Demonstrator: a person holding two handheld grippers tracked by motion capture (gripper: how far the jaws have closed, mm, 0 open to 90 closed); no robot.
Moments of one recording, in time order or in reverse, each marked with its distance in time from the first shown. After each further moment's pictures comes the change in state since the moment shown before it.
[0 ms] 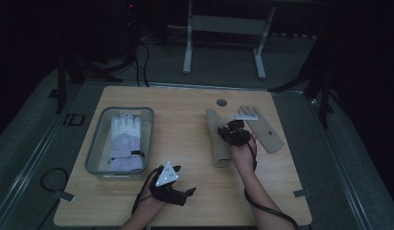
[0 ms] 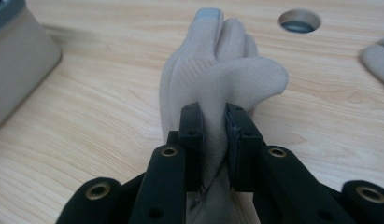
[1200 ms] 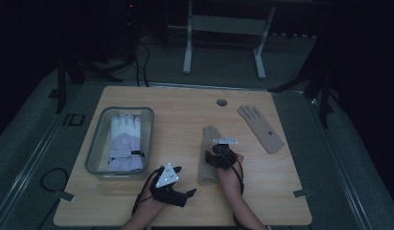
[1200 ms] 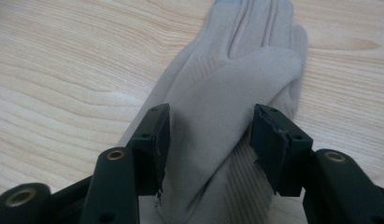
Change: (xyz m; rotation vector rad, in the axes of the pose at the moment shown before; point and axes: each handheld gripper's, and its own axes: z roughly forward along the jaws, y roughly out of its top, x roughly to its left) left arm -0.002 -0.002 0.001 0.000 -0.024 -0.004; right arm 0.041 -0.070 0.026 0.094 -0.097 -0.062
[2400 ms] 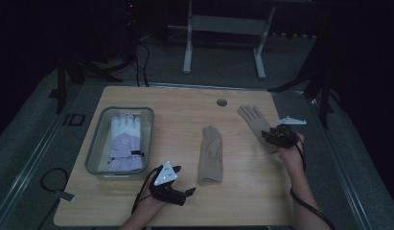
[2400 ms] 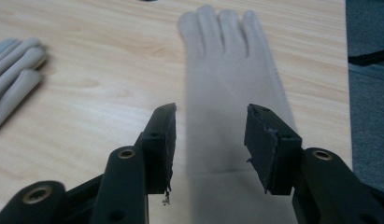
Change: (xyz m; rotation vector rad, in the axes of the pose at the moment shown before) left arm 0.005 -0.001 0.001 -0.007 -0.019 -0.027; right arm -0.214 0.021 -0.043 -0.088 -0.024 -0.022
